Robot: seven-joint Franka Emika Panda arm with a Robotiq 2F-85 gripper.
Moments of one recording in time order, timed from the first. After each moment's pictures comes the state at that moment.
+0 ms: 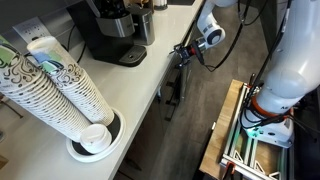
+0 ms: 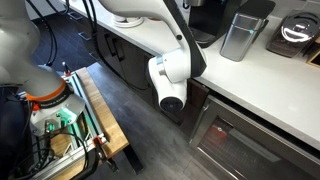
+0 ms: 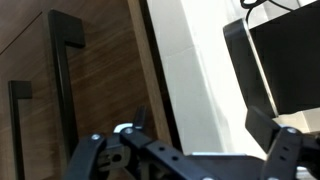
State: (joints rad) arm -0.41 0.49 -0.28 -2.24 1.59 1.85 -0.62
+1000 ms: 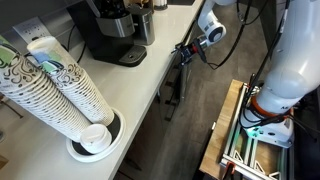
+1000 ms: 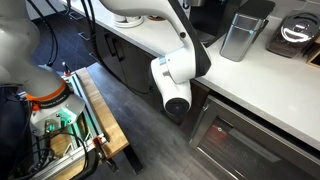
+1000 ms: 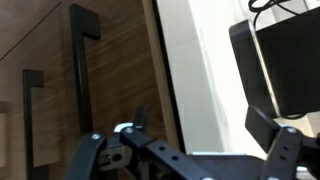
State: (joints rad) arm -0.40 0.49 -0.32 -2.21 1.50 1.84 -0.62
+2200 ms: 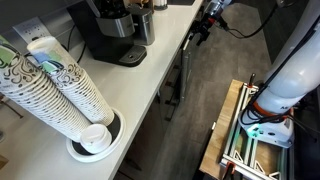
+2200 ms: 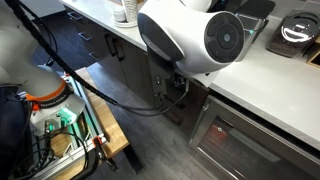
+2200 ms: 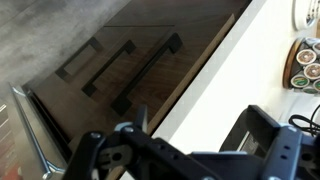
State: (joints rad) arm -0.42 0.13 -0.40 -2.18 0.75 1.86 -0.79
